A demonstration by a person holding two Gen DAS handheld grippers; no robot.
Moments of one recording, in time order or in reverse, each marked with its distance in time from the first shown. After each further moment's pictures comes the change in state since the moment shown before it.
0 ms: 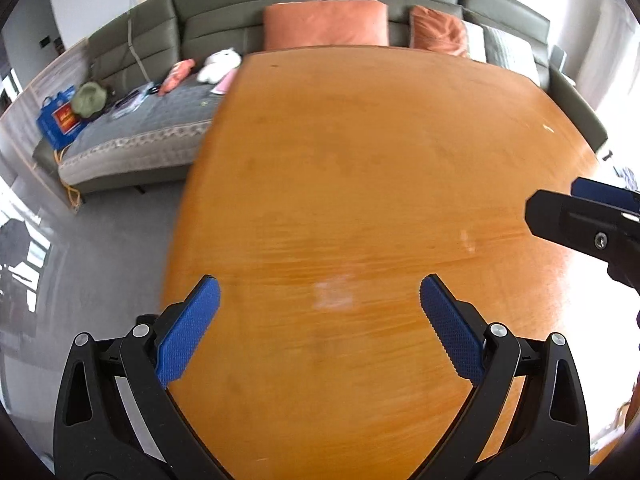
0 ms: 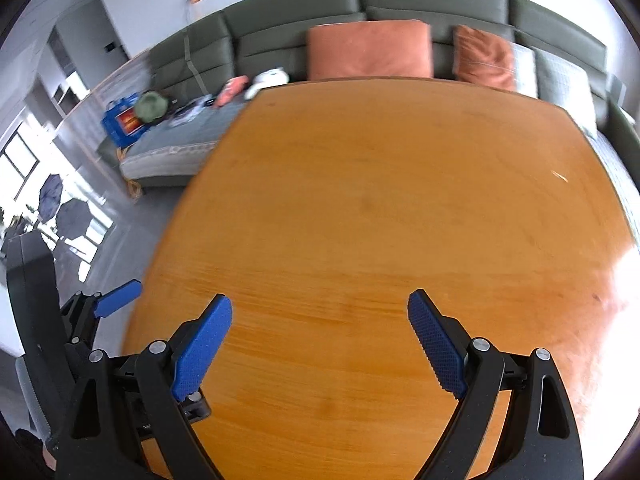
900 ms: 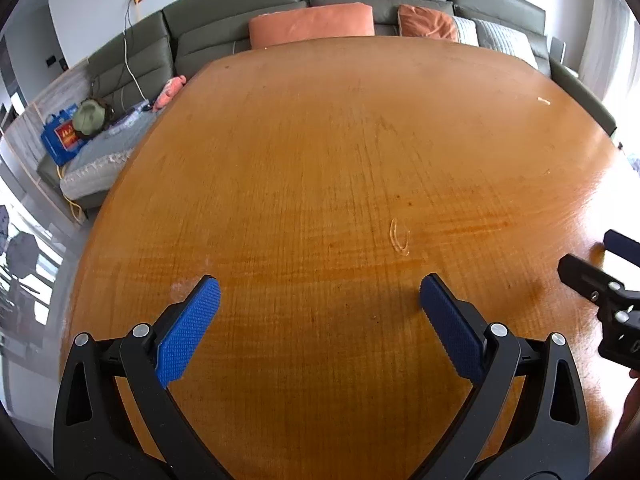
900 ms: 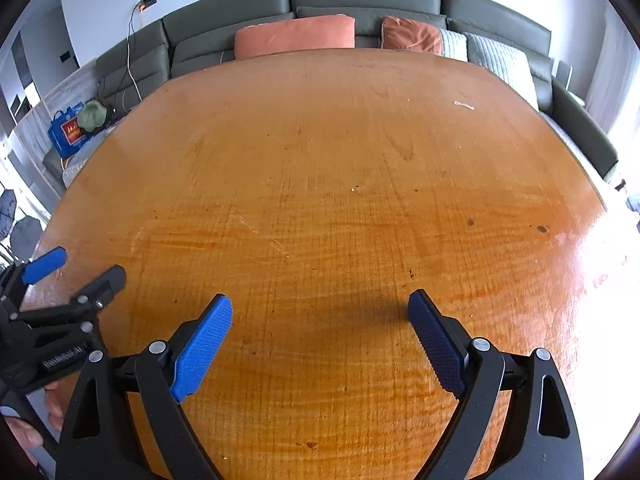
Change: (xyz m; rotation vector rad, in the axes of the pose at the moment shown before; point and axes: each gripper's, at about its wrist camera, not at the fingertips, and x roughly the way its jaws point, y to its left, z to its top) left arm 0.052 -0.082 -0.018 0.012 -0.072 0.060; right arm 0.035 -0.098 -0.069 0.014 -0.060 -0.186
